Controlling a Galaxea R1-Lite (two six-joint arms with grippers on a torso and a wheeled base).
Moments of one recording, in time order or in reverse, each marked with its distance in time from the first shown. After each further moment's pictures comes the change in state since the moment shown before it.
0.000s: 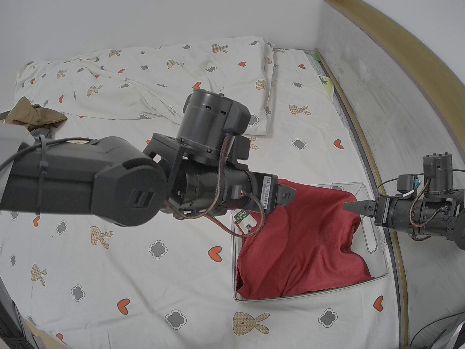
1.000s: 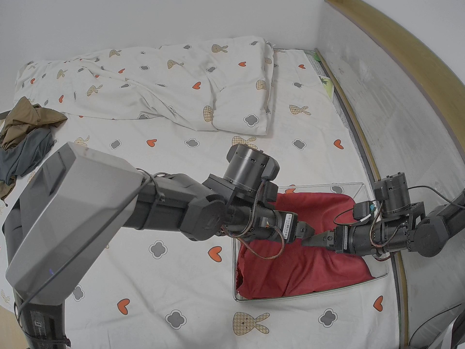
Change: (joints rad) left arm 0.014 0.298 -0.135 -0.002 -0.277 -0.054; right arm 0.123 0.255 -0.048 -0.011 0.150 0.062
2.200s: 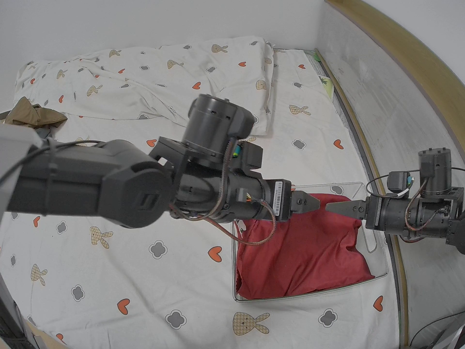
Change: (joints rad) left arm -0.013 -0.277 0.130 0.000 -0.009 -0.065; right arm 0.004 -0.283 0.023 0.012 -0.109 -0.006
